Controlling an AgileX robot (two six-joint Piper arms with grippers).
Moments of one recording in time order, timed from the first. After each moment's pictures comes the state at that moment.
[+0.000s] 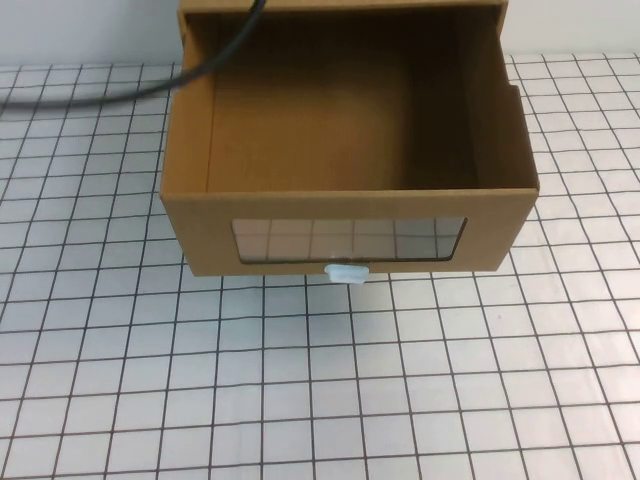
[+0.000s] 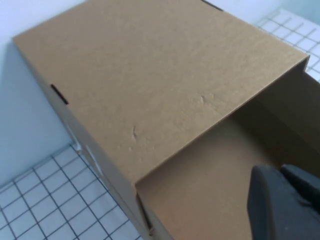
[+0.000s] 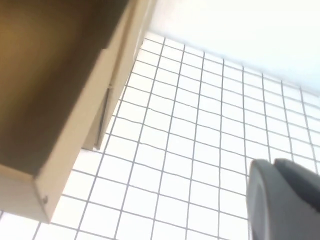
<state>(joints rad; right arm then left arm) 0.52 0.95 -0.98 -0.62 0.68 0.44 -0.34 1.45 -2.00 -0.24 1.15 0.40</state>
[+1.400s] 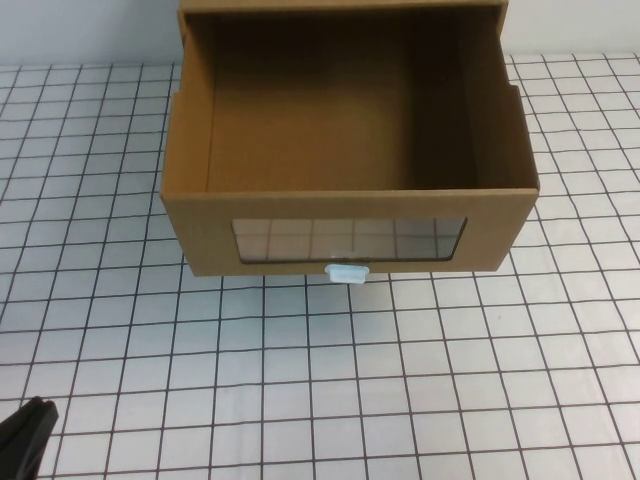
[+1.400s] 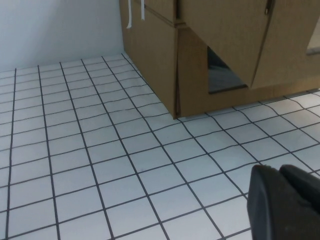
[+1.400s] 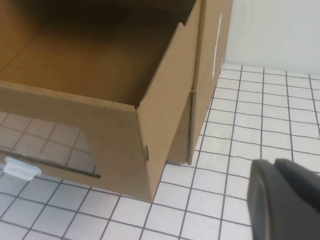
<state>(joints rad) 0.44 0.67 -0.51 -0.33 0.18 0.40 -0.34 0.15 0.03 -0.29 0.06 0.34</state>
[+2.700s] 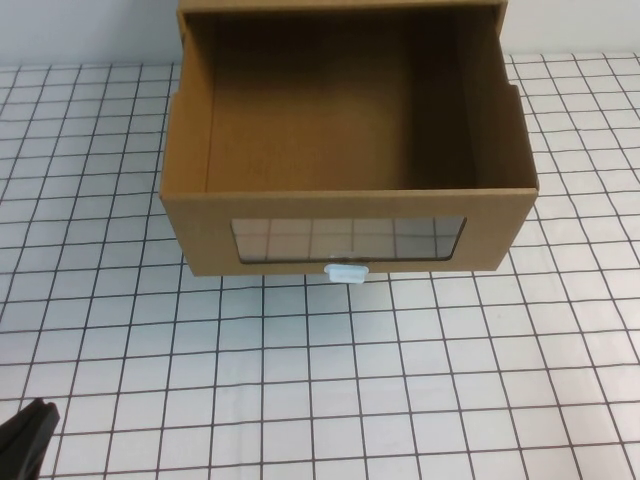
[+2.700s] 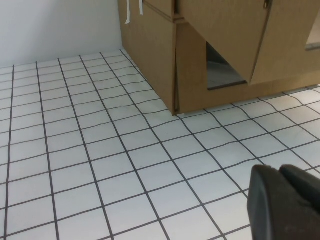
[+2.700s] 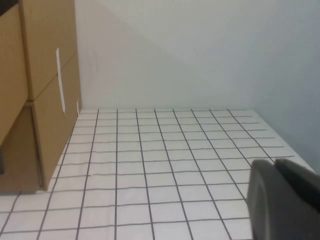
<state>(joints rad) -0.02 0.09 -0.04 -0.38 0.03 0.40 -0.34 0.15 0.03 -0.29 0.07 0.34</state>
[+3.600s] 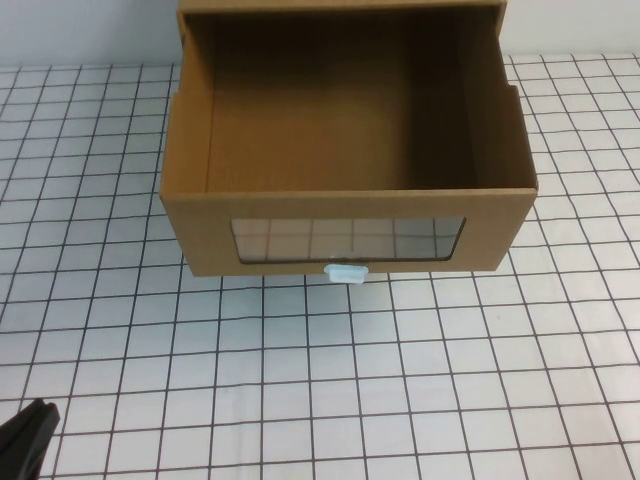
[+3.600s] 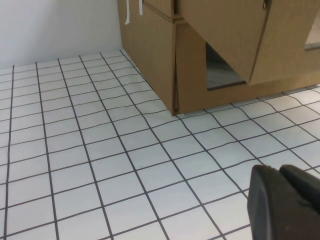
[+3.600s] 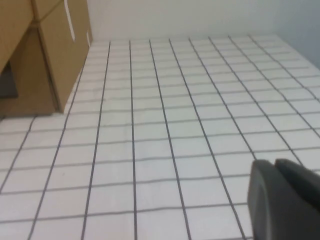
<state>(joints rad) -0.02 -0.01 0.02 0.12 0.25 -0.04 -0.34 0.15 0.03 -0.29 0.07 0.34</state>
